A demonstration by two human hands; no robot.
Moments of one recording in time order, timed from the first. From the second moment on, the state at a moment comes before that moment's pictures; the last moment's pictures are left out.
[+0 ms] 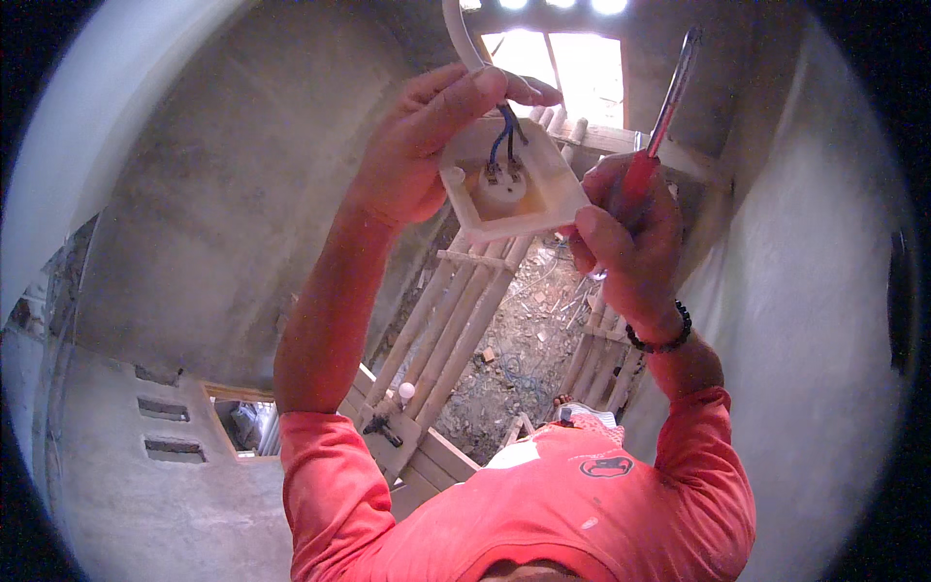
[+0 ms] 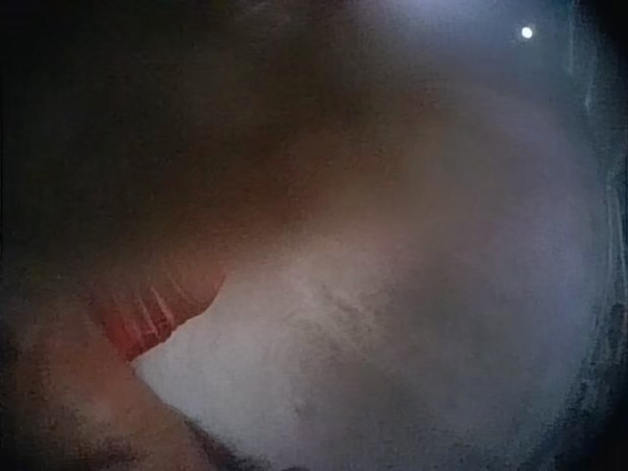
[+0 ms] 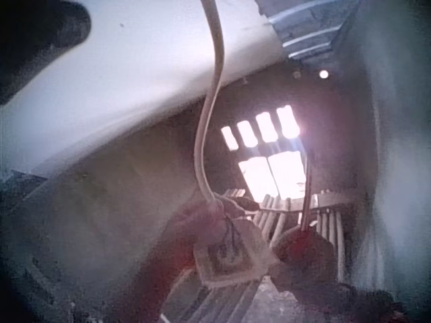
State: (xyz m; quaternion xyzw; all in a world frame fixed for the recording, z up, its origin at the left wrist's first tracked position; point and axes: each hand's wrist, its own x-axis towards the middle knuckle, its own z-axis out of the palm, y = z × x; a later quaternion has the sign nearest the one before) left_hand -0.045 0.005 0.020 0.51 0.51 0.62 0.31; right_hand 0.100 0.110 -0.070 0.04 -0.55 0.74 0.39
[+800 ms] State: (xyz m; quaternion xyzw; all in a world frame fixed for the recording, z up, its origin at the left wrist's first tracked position) left_hand -0.063 0.016 0.034 0.51 0.63 0.59 -0.04; right_hand 0.146 0.169 -0.058 -0.02 -0.84 0.40 0.37
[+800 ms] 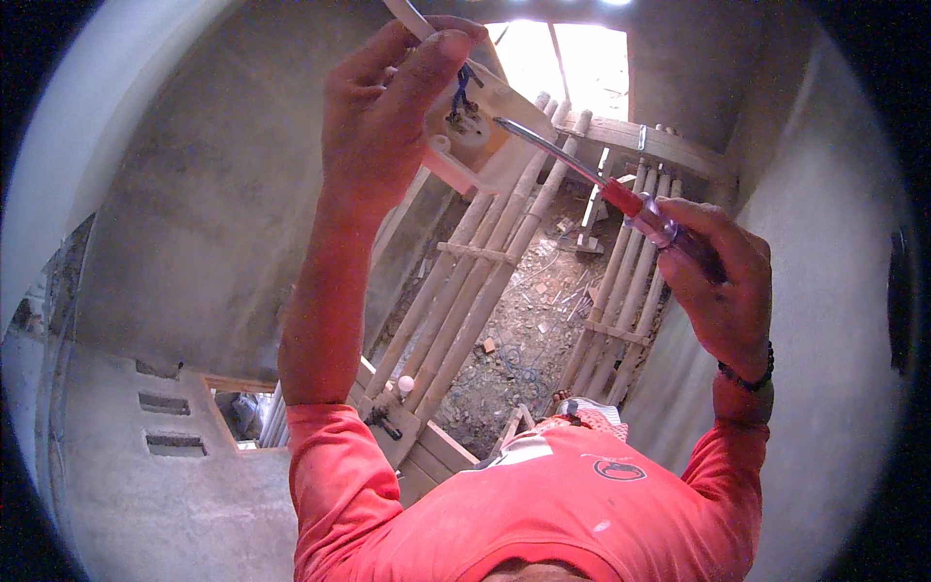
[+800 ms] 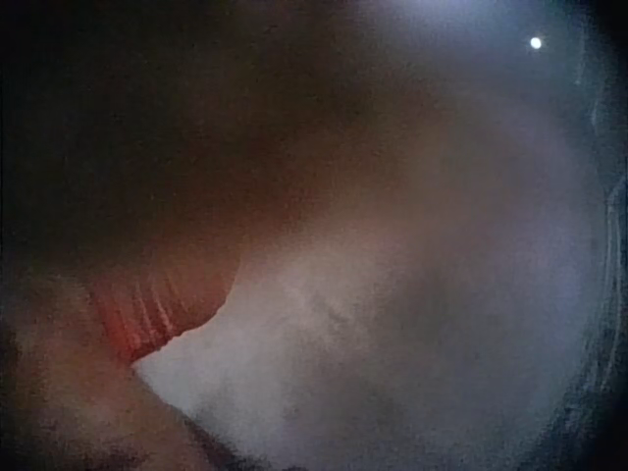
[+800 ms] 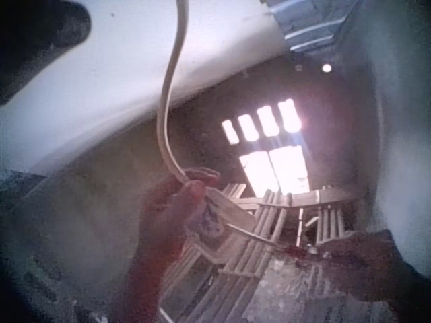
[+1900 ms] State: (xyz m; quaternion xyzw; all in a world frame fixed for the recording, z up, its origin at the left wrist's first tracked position) left_hand -0.103 -0.044 0.011 0.52 0.56 0.63 -0.06; right_hand 0.104 0.141 -0.078 0.03 -0.78 0.47 0.42
